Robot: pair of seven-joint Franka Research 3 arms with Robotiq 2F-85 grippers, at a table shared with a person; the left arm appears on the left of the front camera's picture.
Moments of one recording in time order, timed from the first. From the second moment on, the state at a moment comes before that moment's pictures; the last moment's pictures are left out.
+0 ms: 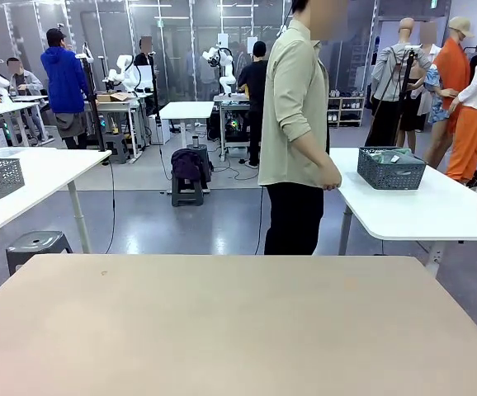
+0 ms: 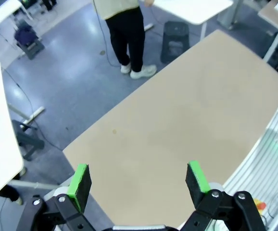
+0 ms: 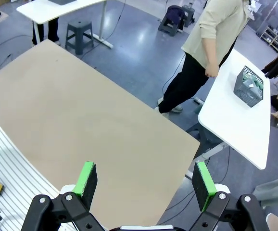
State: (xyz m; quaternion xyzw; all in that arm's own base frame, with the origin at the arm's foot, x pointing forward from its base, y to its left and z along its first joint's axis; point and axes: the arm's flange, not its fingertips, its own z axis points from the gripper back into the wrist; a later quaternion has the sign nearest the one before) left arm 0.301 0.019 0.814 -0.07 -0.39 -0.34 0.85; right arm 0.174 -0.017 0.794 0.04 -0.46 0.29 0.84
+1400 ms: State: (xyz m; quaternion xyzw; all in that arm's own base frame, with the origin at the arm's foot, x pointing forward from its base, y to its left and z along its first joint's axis) left arm 0.289 0.024 0.814 -0.05 -0.31 -0.35 0.88; right arm 0.163 -0.020 0.802 0.02 -0.41 0.31 0.86
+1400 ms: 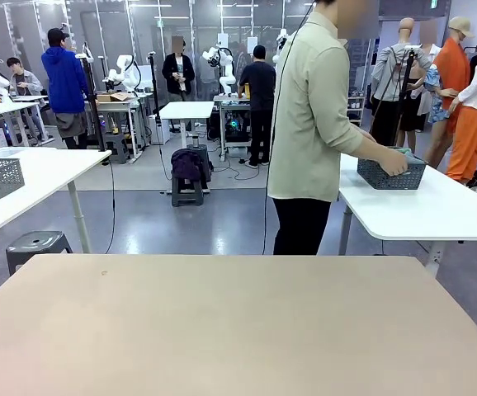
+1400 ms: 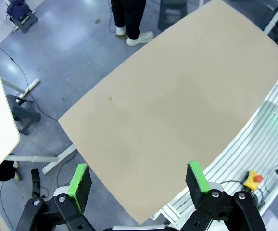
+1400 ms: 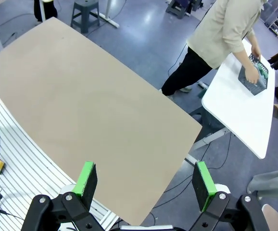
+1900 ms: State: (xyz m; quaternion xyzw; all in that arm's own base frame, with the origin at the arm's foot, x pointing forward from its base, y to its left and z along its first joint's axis) left arm 0.289 0.024 0.814 -0.05 -0.31 -0.35 0.88; right arm 0.163 -0.021 0.802 0.02 -0.41 0.31 0.86
